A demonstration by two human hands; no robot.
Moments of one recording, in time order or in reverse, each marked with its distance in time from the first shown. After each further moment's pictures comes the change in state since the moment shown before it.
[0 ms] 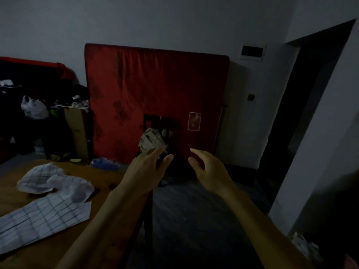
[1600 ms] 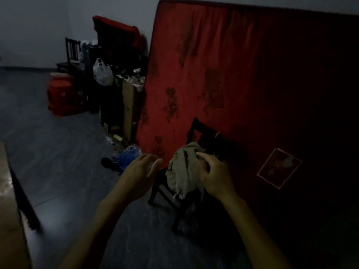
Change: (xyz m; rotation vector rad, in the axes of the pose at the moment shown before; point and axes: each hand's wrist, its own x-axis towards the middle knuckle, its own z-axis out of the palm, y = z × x) left_hand 0.674 -0.393 0.324 0.045 0.284 -0.570; right_hand 0.823 0.411 0.287 0.204 -0.390 -0.282
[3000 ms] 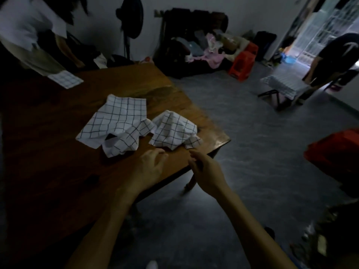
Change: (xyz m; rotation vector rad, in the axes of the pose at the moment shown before) left_hand 0.020 -0.312 -0.138 0.212 1.129 -1.350; right_hand 0.287 -0.292 0.497 0.352 -1.206 -1.279
